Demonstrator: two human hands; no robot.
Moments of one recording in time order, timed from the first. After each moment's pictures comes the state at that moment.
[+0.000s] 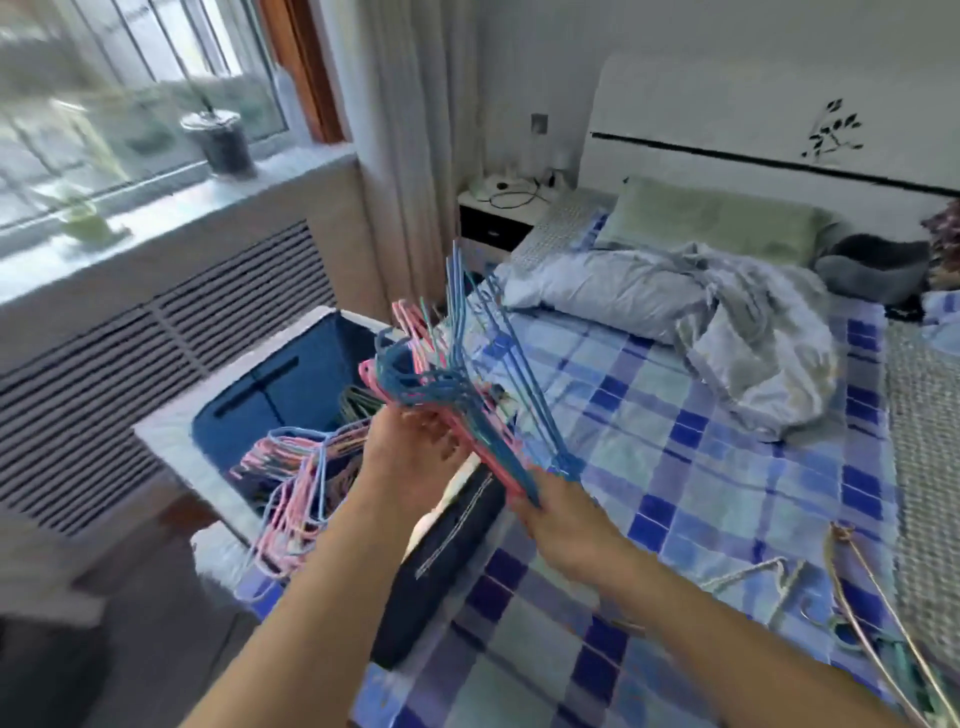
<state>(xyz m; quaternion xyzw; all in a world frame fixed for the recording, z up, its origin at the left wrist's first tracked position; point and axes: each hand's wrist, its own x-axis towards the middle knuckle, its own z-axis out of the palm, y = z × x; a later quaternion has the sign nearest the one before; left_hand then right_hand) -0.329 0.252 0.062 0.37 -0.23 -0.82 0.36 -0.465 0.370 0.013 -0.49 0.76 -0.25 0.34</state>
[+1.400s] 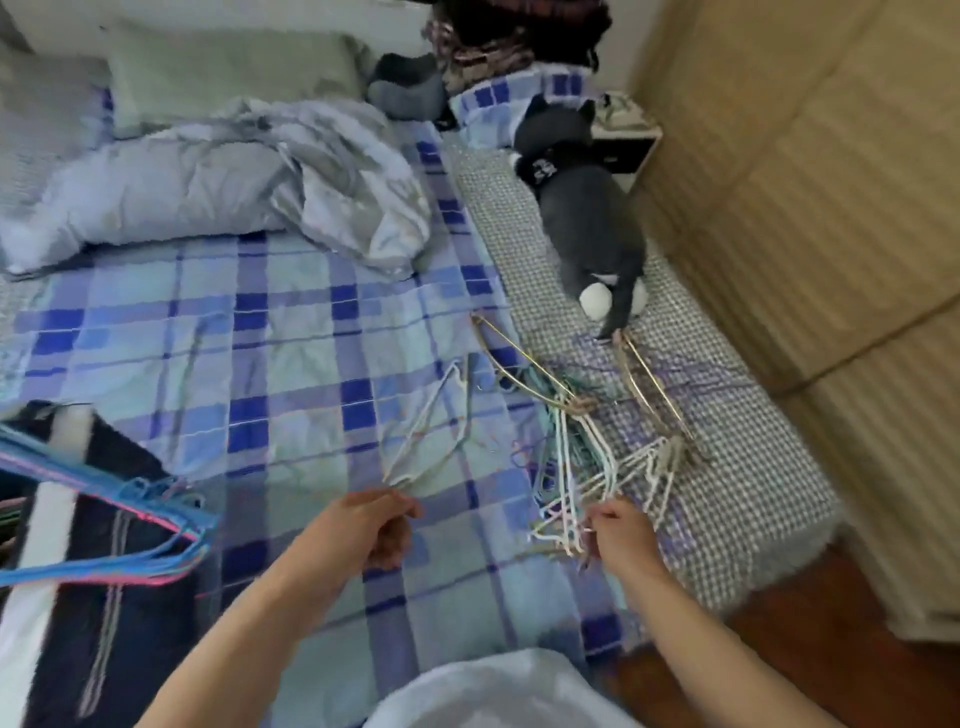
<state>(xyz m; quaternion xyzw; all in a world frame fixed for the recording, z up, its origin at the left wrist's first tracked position) -0.450 0.418 -0.049 0.30 -0.60 -0.71 -0.20 -0.533 0.733 -0.157 0.25 0.85 -0.43 0.18</state>
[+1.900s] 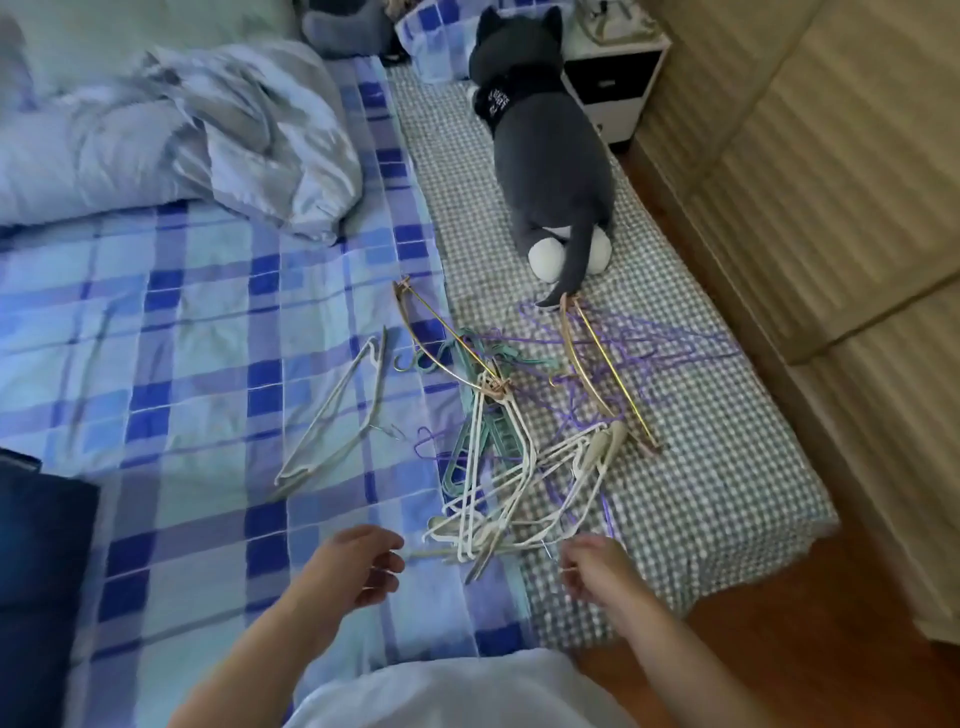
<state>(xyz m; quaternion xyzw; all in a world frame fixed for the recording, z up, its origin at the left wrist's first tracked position) -0.522 0.633 -0.117 0.46 -0.58 -0.62 -0.25 -0.590 0.928 -0.214 0.30 0.73 -0.48 0.38</state>
